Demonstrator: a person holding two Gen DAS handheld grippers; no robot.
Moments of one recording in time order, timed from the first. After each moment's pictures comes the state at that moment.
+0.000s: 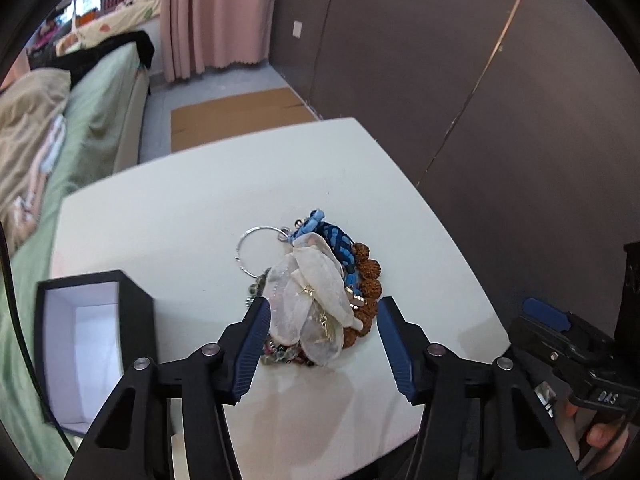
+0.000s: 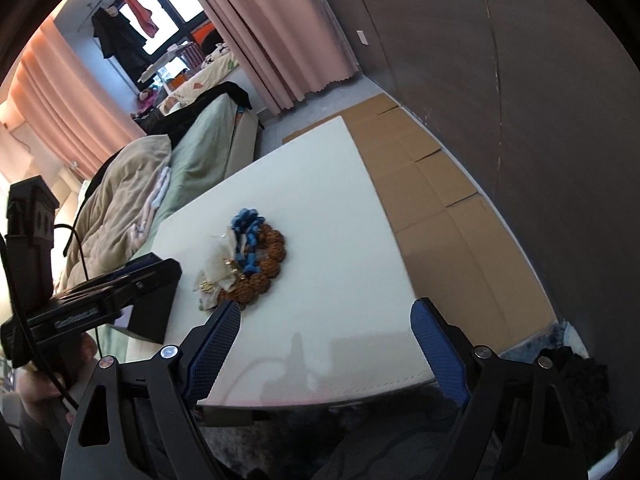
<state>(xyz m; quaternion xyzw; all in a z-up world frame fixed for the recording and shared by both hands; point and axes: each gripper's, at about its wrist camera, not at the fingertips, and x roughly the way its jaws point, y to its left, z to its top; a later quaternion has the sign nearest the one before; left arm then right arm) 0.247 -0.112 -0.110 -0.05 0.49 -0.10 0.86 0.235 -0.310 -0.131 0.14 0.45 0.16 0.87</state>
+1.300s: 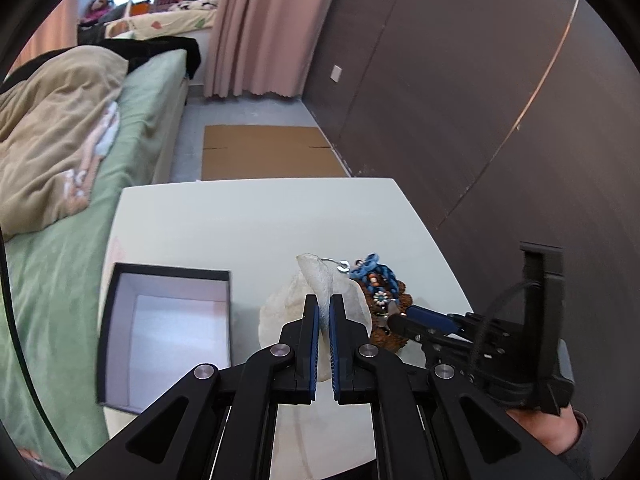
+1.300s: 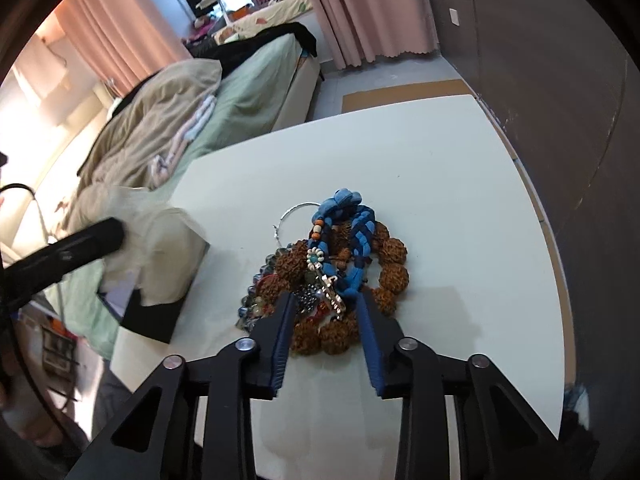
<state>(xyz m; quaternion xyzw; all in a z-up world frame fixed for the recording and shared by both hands) 0.211 -0.036 -0.072 -0.13 0.42 -0.07 0.90 0.295 -0.191 -0.158 0.02 0.49 0.25 0.83</state>
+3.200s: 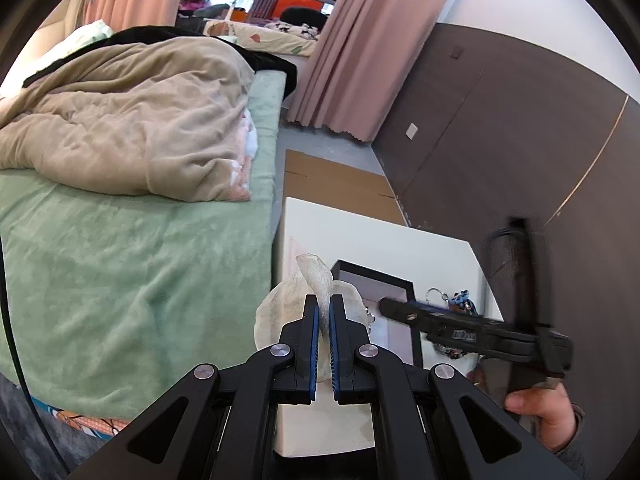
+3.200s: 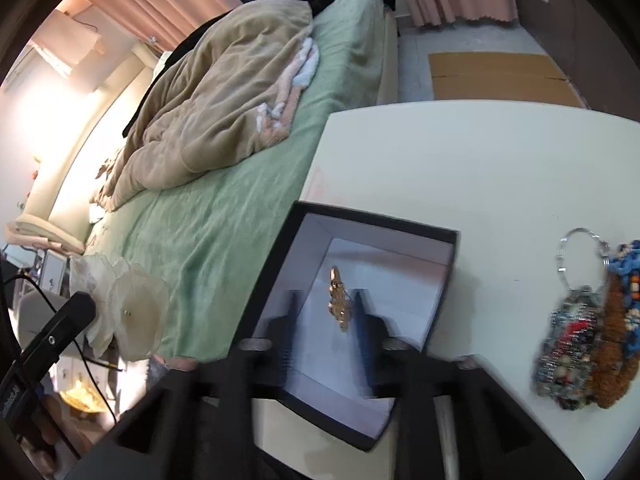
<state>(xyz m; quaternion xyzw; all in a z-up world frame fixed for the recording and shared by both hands) 0.115 0.128 -0.049 -0.21 0.37 0.03 0.91 0.276 -0.012 -0.132 0.03 0.52 0.34 0.78</state>
